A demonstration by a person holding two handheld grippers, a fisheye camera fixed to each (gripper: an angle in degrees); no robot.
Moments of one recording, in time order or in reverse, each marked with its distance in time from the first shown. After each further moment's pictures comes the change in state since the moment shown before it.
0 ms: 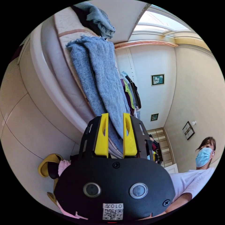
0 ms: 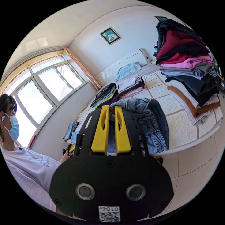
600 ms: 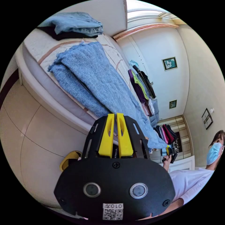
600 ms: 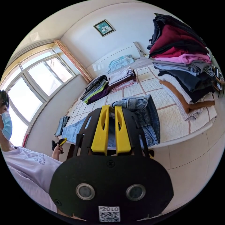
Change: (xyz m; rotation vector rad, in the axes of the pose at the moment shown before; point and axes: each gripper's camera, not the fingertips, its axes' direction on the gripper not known) left arm 0.048 -0.024 0.062 -0.188 -0.291 0.133; right arm -0.026 -0.006 0.045 -0.099 0.139 0.003
